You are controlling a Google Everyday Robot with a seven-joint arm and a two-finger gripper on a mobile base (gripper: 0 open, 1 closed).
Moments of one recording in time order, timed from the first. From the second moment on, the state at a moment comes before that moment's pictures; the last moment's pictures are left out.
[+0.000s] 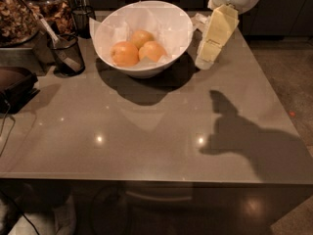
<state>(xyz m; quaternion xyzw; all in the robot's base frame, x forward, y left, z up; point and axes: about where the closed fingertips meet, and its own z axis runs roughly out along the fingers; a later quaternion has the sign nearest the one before) 0.554 -0.116 1.010 -0.60 0.78 0.03 0.19</state>
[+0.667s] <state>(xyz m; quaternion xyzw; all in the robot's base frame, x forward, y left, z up) 0.577 -0.096 1.016 -0.60 0.77 0.03 0.23</state>
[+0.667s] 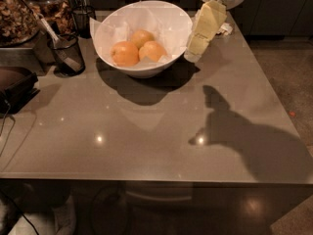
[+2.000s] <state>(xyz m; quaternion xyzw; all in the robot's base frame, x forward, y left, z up) 0.681 -0.029 0.982 -0.60 0.77 0.03 0.21</state>
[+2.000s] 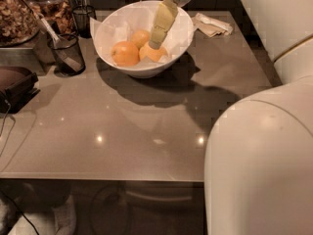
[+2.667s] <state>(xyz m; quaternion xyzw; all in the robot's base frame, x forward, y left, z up) 0.699 -0.021 0.960 -0.60 0.77 0.04 0.19</state>
